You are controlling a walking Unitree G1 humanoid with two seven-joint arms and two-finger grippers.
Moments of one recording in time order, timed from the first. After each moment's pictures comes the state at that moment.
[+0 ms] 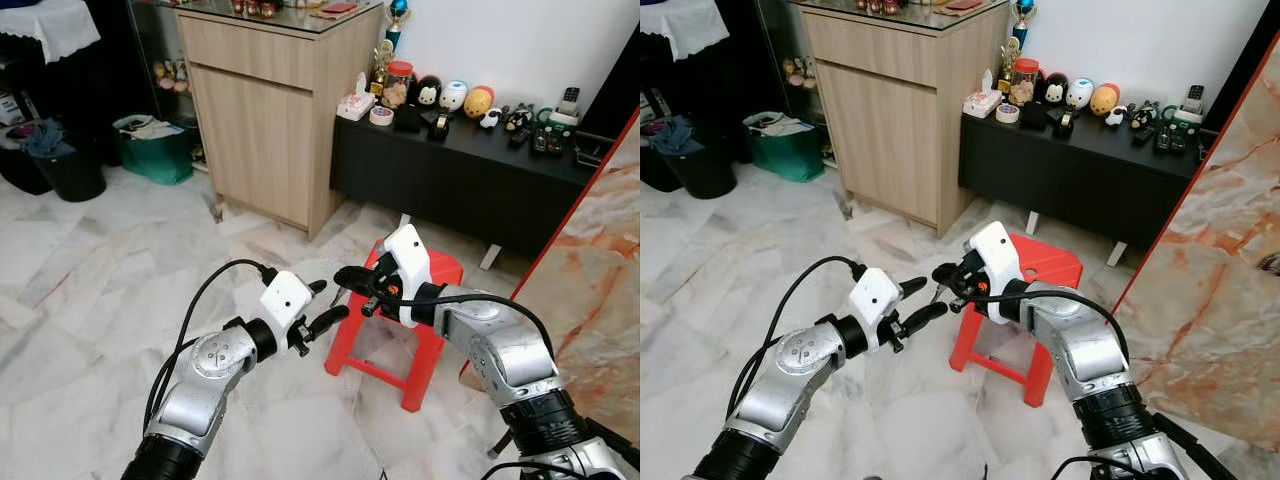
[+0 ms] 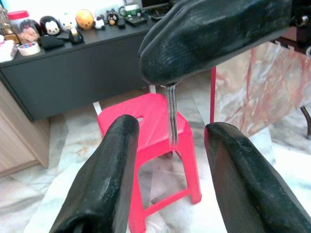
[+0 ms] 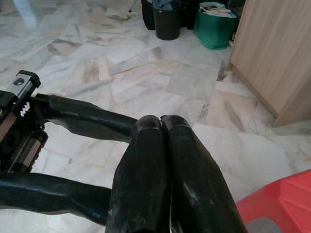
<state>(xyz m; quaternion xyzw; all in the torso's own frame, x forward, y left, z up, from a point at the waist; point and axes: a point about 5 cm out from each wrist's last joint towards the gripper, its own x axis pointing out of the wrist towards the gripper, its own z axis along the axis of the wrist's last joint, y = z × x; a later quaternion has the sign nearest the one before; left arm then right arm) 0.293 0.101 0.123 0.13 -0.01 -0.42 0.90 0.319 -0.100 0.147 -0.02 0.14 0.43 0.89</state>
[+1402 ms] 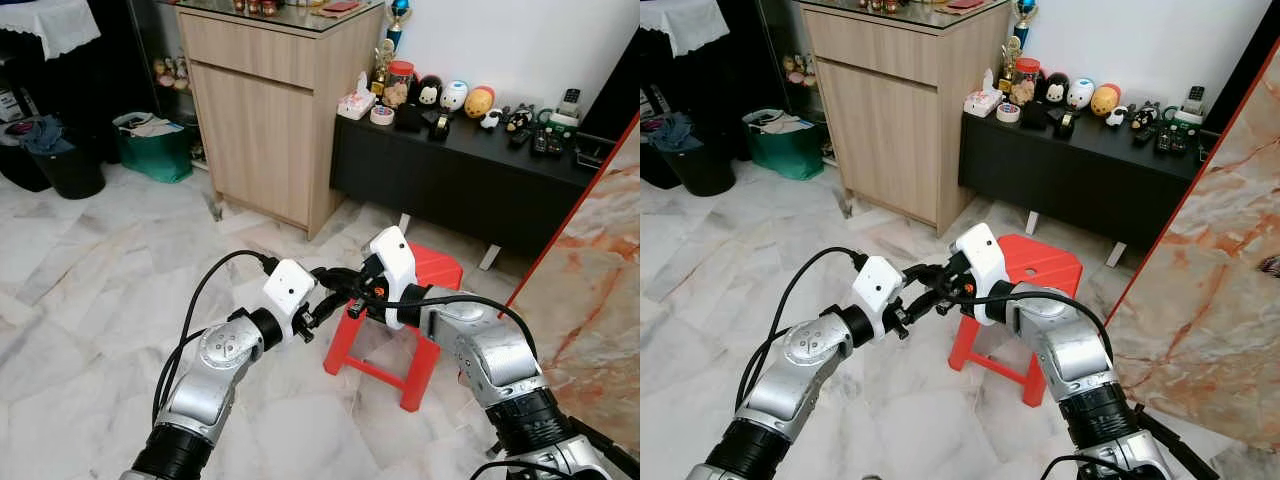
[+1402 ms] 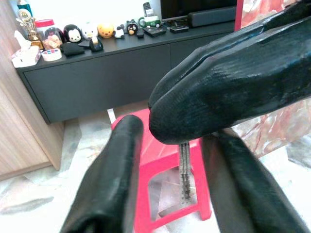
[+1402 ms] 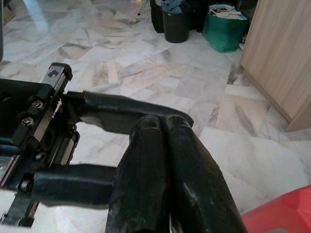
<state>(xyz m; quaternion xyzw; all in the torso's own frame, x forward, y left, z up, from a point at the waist) 0.304 0.094 0.129 0.11 -0.03 -0.38 0.92 0.319 -0.085 0.145 -0.01 0.13 0.45 0.89</state>
